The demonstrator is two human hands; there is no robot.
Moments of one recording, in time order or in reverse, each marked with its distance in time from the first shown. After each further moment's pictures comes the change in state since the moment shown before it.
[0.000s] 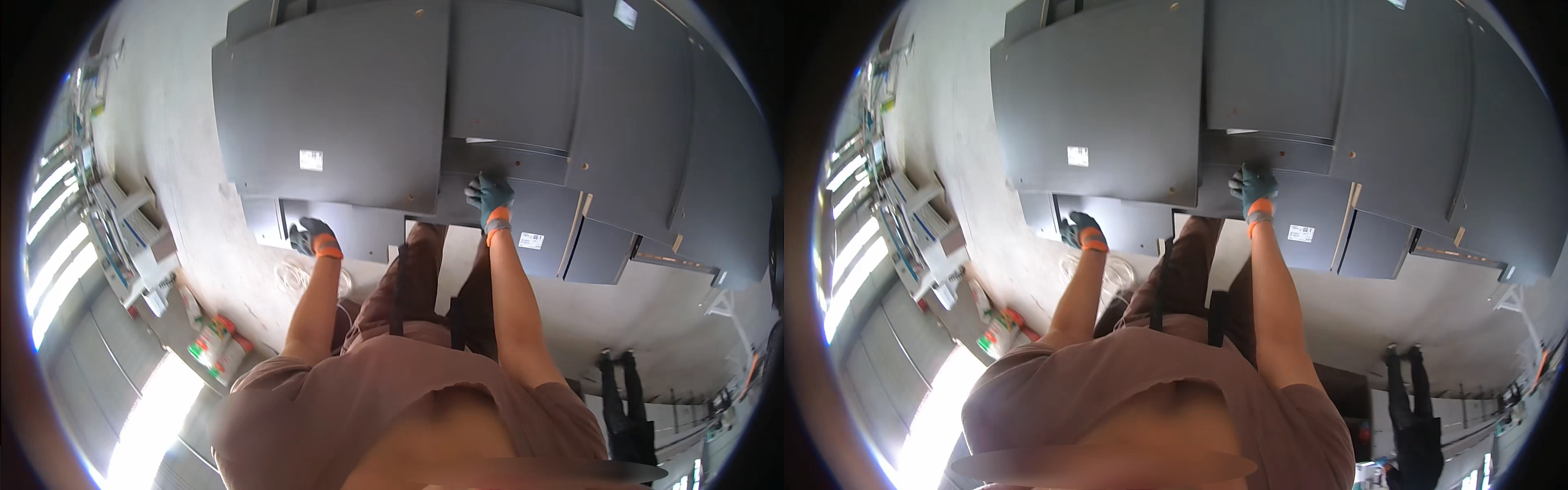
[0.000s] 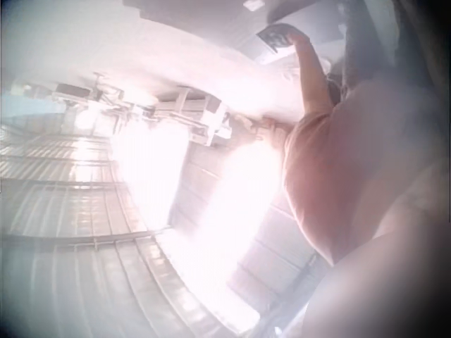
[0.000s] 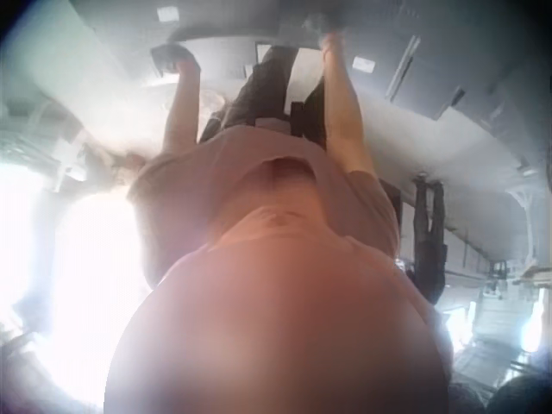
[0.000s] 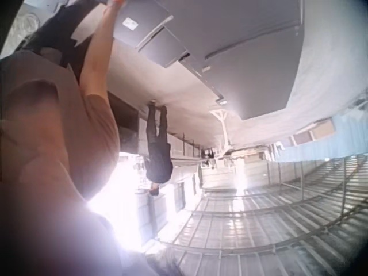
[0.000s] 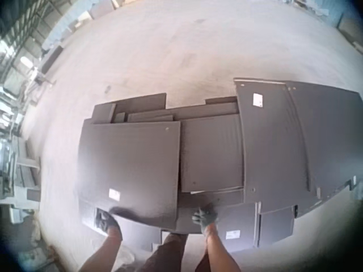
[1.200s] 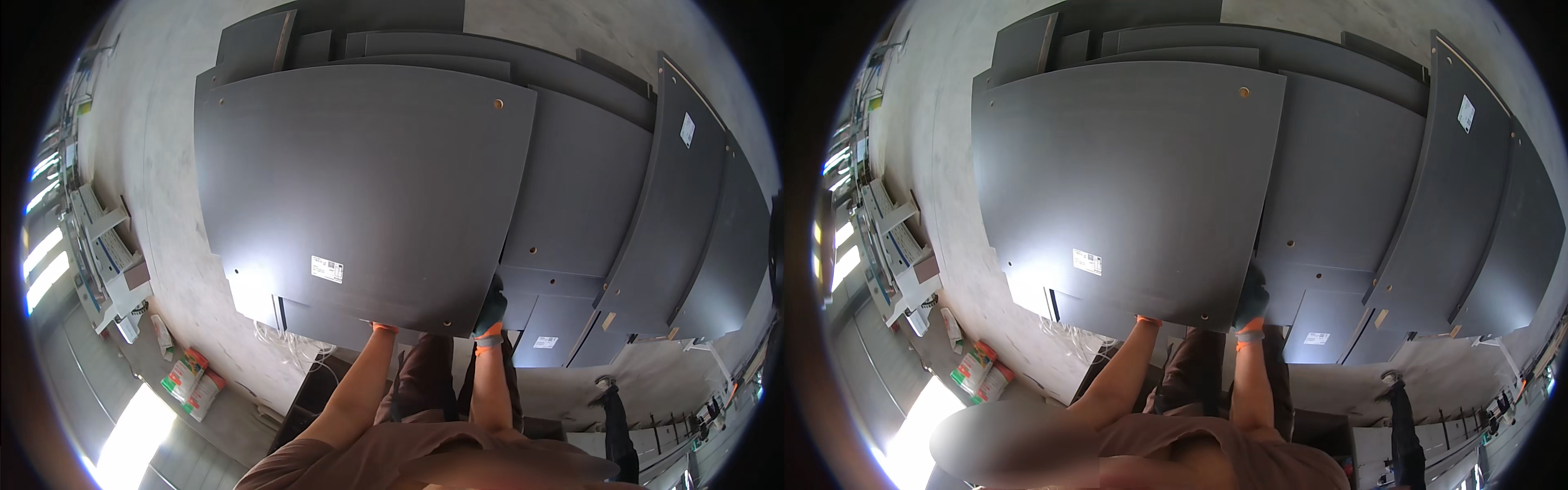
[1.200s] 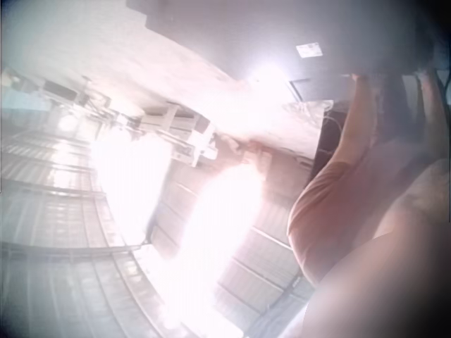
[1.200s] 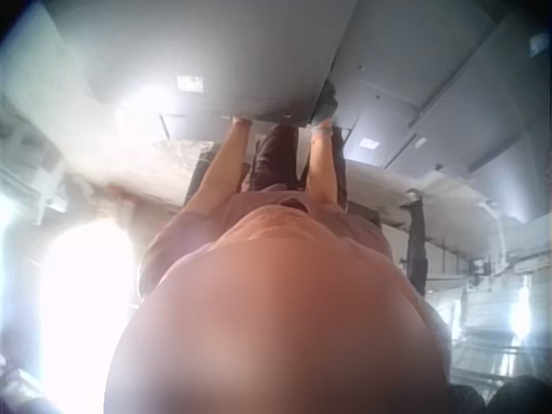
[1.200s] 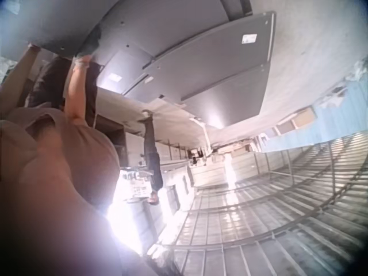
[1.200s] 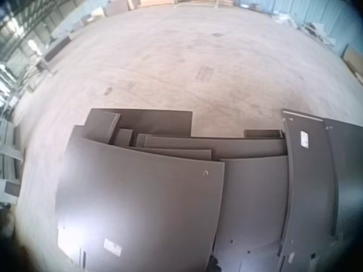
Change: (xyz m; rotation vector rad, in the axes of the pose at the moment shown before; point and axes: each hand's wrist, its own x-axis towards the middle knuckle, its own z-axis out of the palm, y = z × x) left_hand -0.095 0.000 0.093 0.320 -0.700 0.842; right_hand 0.019 0.049 0.068 -1.689 0.135 -1.084
